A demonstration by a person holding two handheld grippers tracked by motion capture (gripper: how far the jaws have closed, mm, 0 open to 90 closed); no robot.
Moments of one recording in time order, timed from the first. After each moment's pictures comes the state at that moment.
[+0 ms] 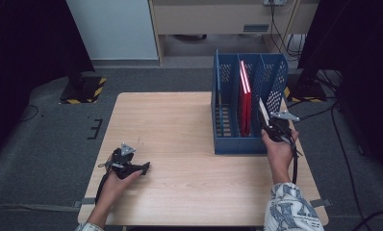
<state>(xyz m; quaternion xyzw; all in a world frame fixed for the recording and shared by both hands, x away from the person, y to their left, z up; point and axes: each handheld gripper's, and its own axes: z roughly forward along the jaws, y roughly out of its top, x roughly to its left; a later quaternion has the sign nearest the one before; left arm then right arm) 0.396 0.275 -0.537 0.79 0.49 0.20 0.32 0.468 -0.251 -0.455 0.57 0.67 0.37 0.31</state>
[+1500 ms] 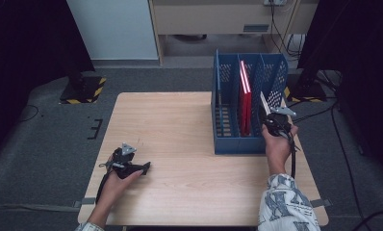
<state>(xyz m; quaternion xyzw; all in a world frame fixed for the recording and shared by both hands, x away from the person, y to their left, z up) 0.397 0.273 -0.537 0.79 0.49 0.20 0.32 0.489 -0.251 -0.456 0.58 0.66 0.34 0.35</state>
